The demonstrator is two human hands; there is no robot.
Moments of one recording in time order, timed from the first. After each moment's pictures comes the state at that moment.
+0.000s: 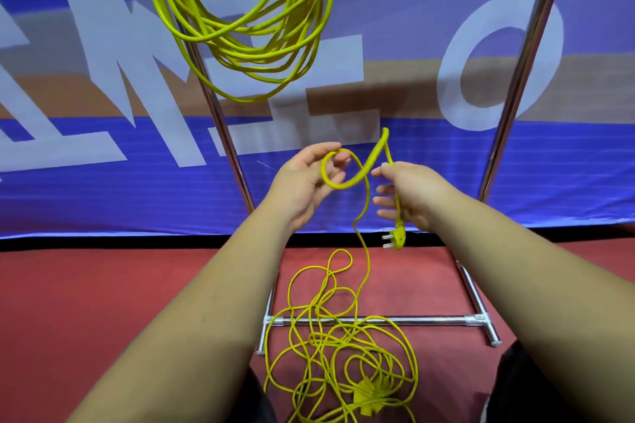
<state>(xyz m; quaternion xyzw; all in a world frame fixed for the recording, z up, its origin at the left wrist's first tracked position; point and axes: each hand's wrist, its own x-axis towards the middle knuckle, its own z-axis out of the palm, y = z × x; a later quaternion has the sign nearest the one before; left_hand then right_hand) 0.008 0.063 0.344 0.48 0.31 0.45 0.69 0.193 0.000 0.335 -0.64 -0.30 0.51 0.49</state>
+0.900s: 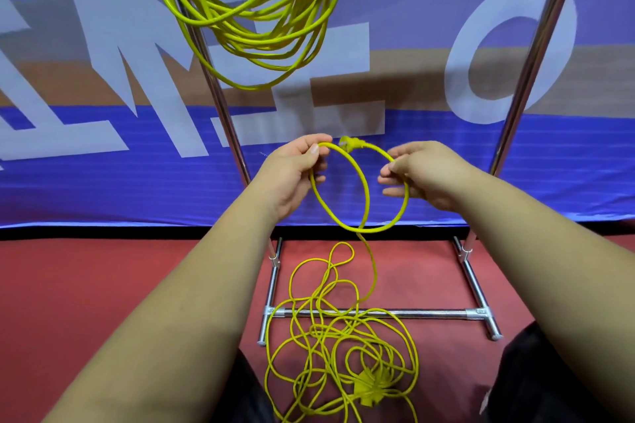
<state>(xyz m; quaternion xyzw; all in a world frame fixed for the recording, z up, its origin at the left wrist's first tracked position) -0.018 0.076 0.345 0.55 0.34 0.42 0.64 0.210 0.002 0.348 -0.62 -0.39 0.48 0.49</state>
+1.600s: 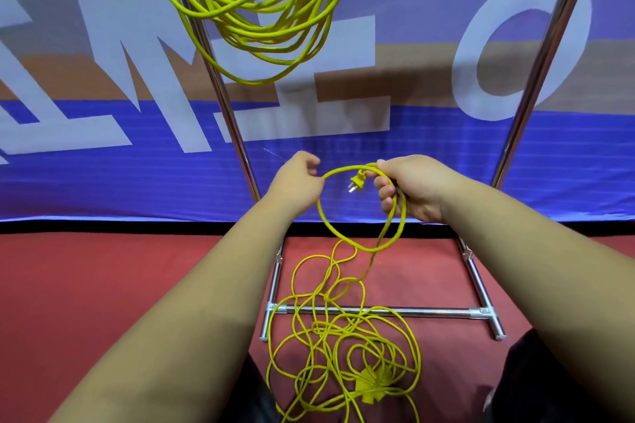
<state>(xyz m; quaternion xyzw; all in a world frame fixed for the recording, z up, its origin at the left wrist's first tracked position) -0.018 0.082 0.326 0.71 0.59 0.24 0.29 0.187 0.005 0.335 -0.55 -0.31 0.63 0.46</state>
